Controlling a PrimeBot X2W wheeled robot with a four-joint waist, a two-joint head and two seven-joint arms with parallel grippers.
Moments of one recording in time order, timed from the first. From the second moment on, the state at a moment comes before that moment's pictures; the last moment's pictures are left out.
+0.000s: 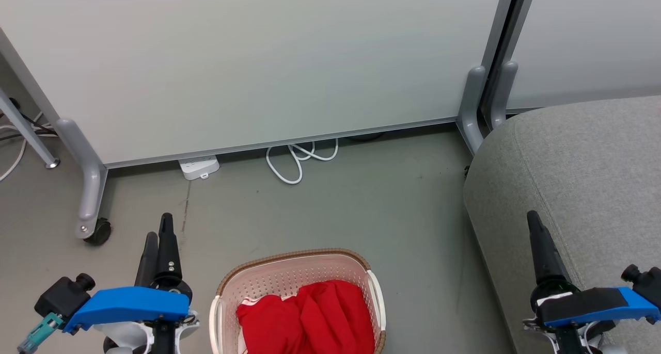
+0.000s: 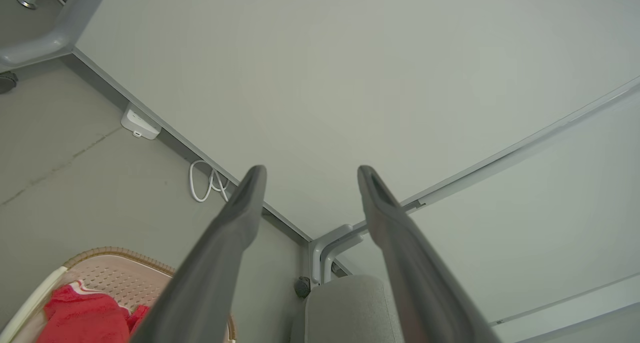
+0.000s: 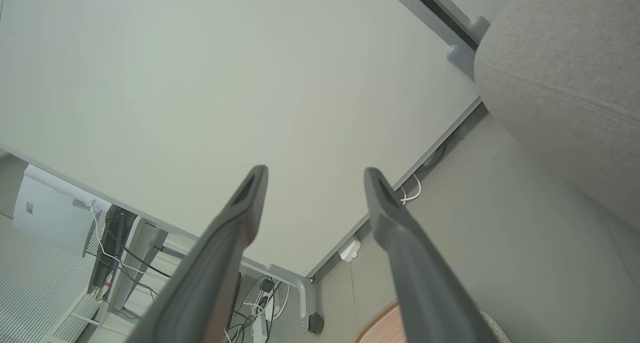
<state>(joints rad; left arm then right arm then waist) -0.08 0.04 0.02 0.19 -1.02 -0.08 -0.05 -0.07 -0.04 -0.04 0.19 1.03 0.13 -0.05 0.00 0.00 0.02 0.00</state>
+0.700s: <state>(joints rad) -0.09 0.04 -0.05 0.20 -0.70 -0.07 -0.11 -0.08 -0.04 0.01 0.18 0.72 0.13 -0.11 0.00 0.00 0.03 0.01</state>
